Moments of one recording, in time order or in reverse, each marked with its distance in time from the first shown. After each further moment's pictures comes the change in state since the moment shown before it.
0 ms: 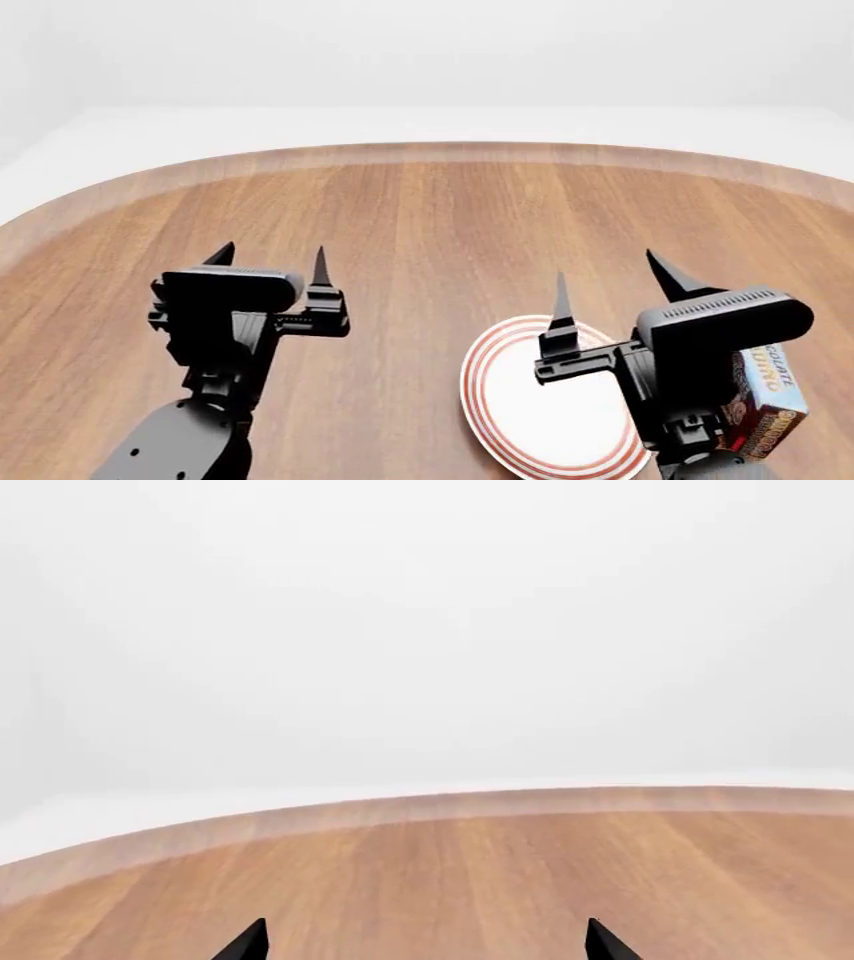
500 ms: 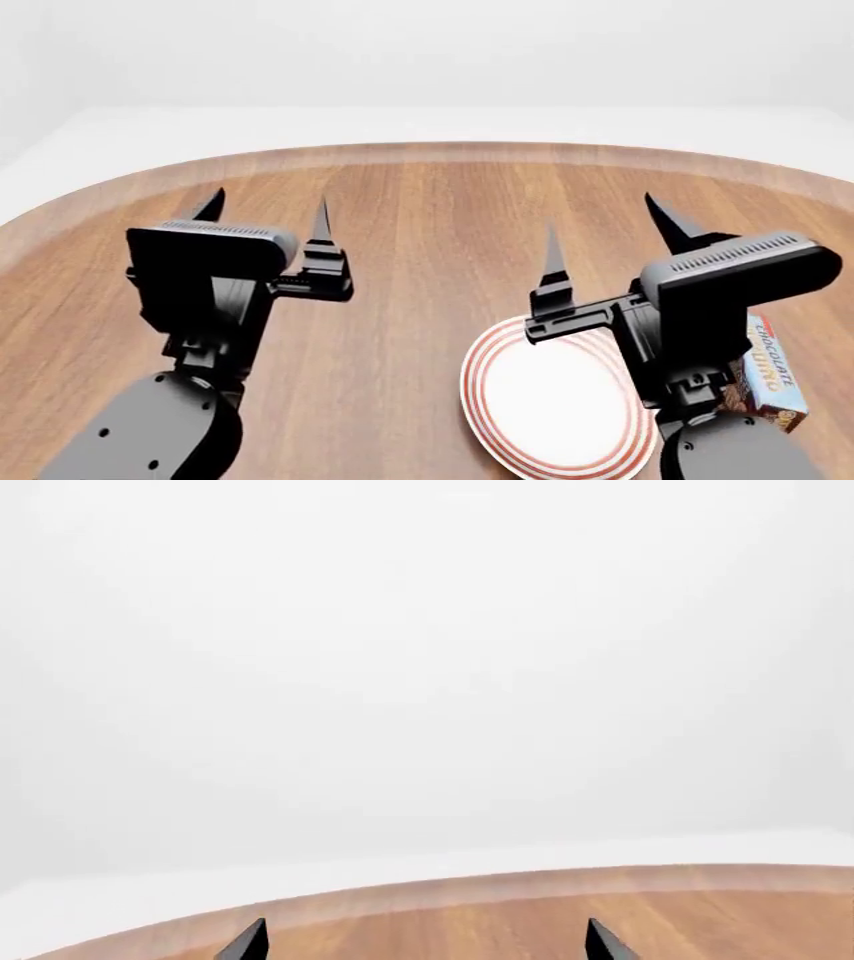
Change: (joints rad) left arm -0.109 -0.019 -0.006 0.166 -0.053 -0.123 -0.043; right arm 0.158 0.000 -0.024 -0.083 0.026 0.107 -0.004
